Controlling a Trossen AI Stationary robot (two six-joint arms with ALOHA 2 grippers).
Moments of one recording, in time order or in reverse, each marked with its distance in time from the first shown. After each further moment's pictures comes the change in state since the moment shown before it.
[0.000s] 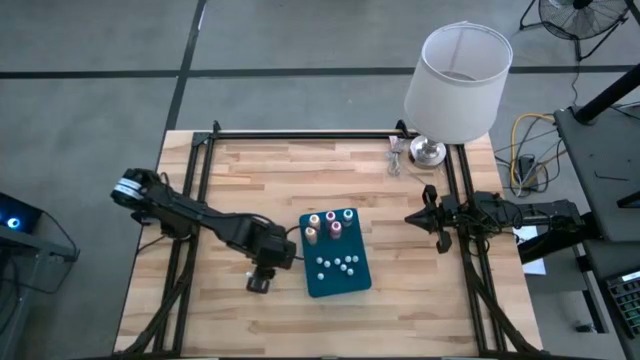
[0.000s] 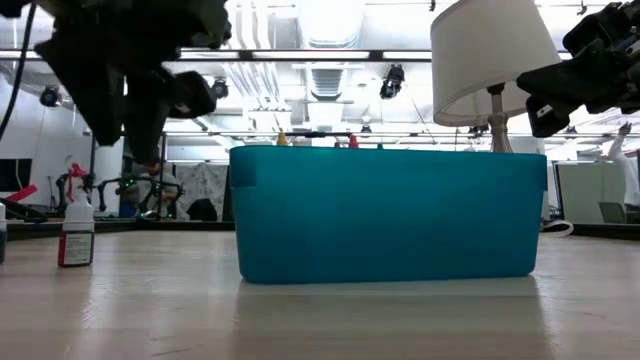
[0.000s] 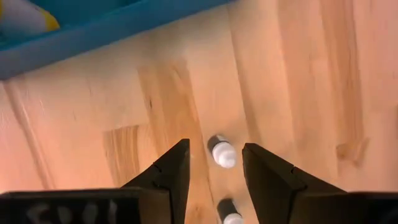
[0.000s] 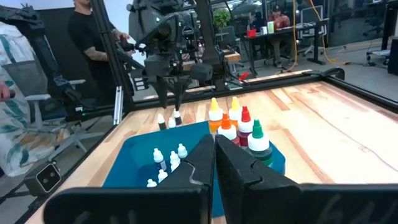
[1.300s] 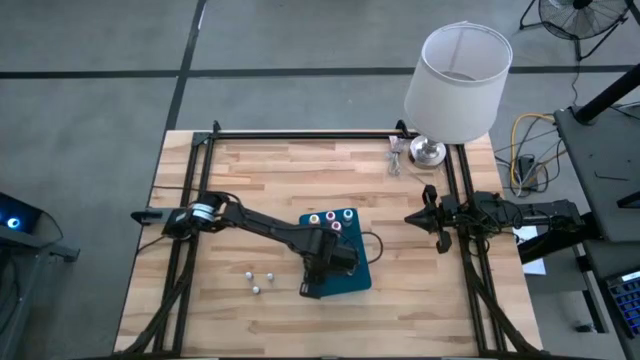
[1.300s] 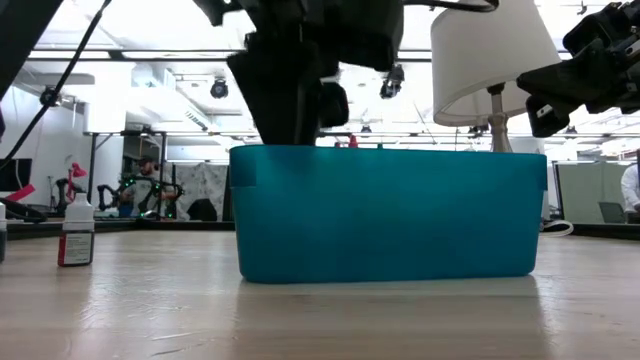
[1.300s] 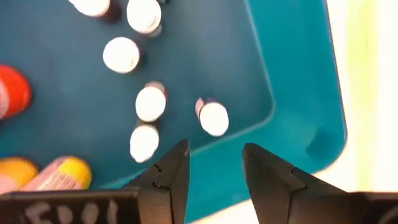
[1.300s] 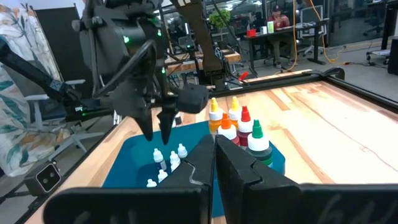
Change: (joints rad) left arm 0.082 0.613 0.796 -0.349 0.016 0.109; right arm 0.000 0.000 0.000 0.000 0.000 0.000
